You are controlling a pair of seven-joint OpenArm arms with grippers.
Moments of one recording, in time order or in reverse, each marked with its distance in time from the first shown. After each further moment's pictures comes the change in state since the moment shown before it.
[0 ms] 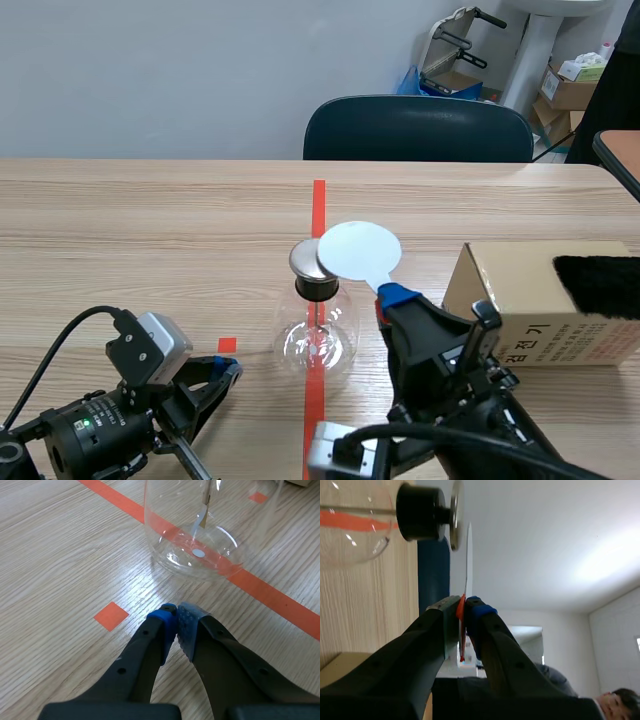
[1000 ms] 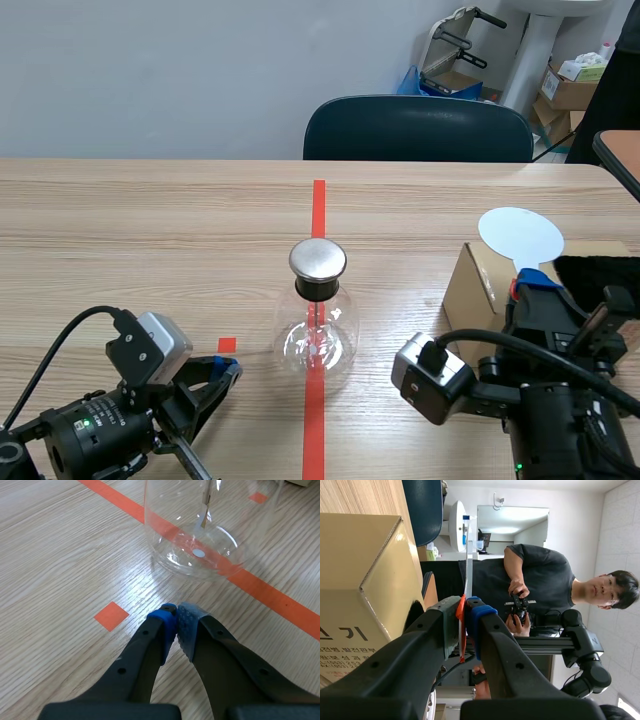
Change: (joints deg) left arm 0.0 0.0 0.0 0.0 0.0 0.0 0.0; right arm 0.0 0.0 0.0 0.0 0.4 0.0 -31.1
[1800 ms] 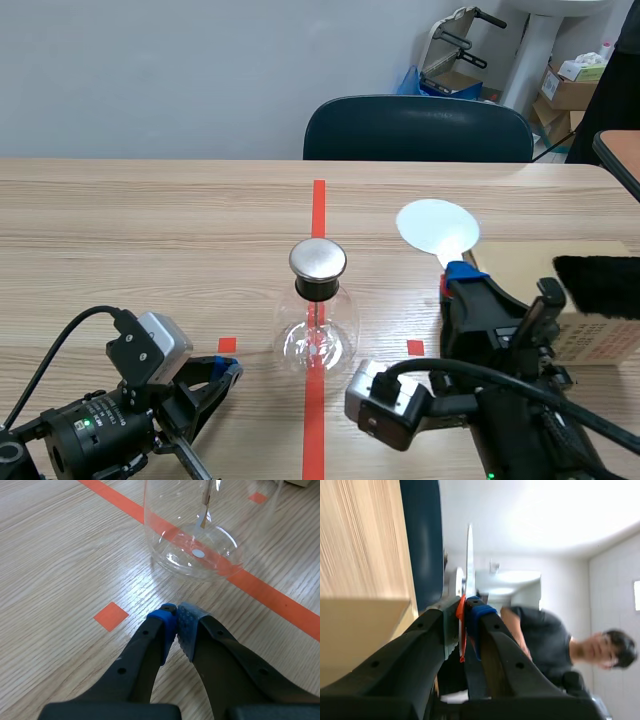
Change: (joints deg) left arm 0.0 0.0 0.0 0.0 0.0 0.0 0.0; right arm 0.0 0.0 0.0 1.2 0.0 0.0 18.2
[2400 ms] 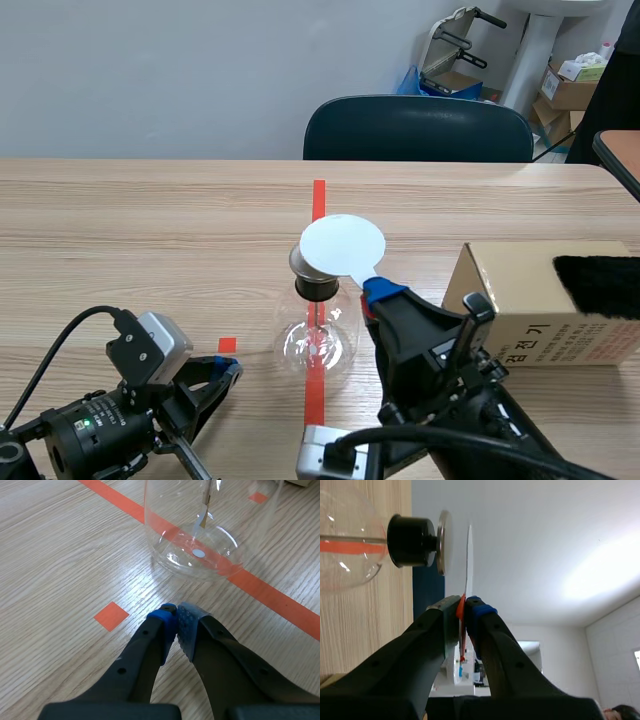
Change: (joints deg) left arm 0.0 0.0 0.0 0.0 0.0 0.0 0.0; right arm 0.0 0.0 0.0 0.4 0.0 0.3 19.0
